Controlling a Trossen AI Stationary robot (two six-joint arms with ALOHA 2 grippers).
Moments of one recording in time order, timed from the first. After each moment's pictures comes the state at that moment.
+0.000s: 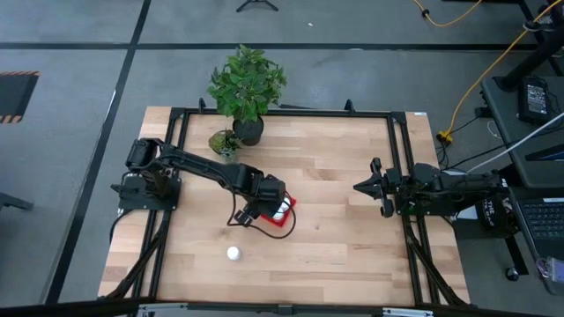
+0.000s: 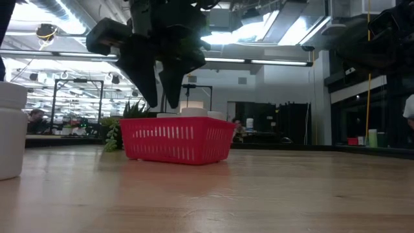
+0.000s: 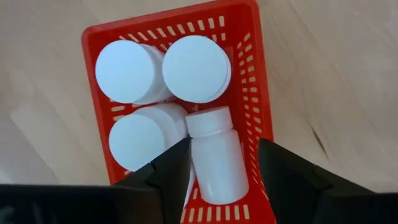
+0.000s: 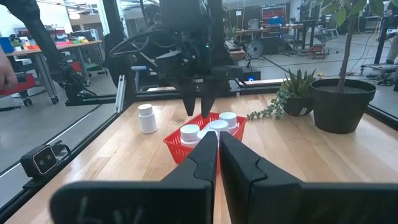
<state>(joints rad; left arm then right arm) -0.12 1.78 1.33 -0.83 0.02 0.49 0.06 0.01 0.01 0.03 -0.02 0.10</state>
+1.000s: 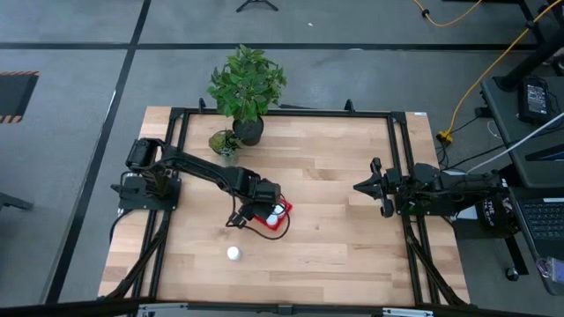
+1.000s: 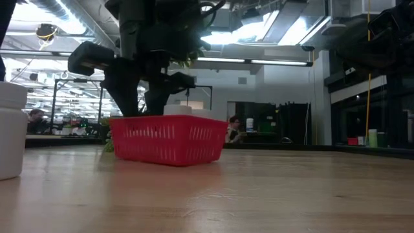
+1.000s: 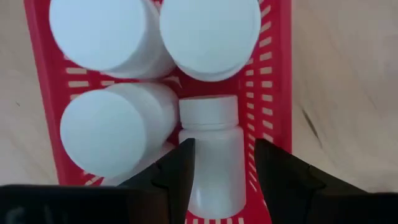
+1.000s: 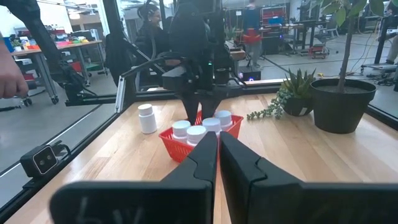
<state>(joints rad) -0.12 1.78 1.20 -0.76 0.07 0.50 0.06 0.01 0.01 0.03 -0.02 0.10</state>
